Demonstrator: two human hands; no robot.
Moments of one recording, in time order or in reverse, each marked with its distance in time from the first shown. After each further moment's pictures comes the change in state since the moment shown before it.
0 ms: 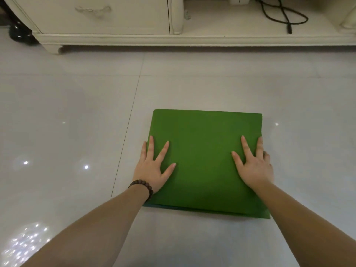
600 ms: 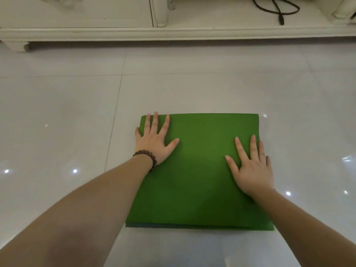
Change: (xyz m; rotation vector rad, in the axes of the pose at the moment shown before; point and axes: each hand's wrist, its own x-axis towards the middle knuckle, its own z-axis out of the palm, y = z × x) left_hand 0.114 0.024 -0.017 0.182 -0.045 0.096; right_hand 0.003 -0.008 0.003 -0.162 -0.021 -0.036
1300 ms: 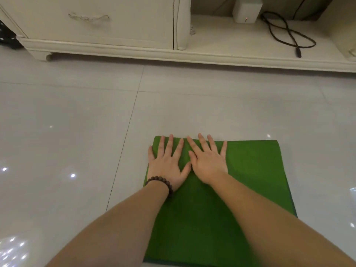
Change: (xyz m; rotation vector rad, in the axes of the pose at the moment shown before) left_hand 0.005 0.007 0.004 -0.023 0.051 -0.037; right_hand 0.088 -0.150 -0.015 -0.131 -0.053 -0.372
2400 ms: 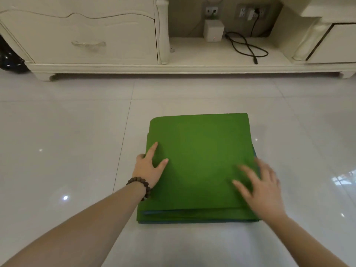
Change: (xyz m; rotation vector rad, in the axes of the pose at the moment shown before) left_hand -0.100 -0.013 -0.046 -0.656 -0.025 -0.230; right_hand -0.220 0.103 0.020 0.216 0.535 0.232
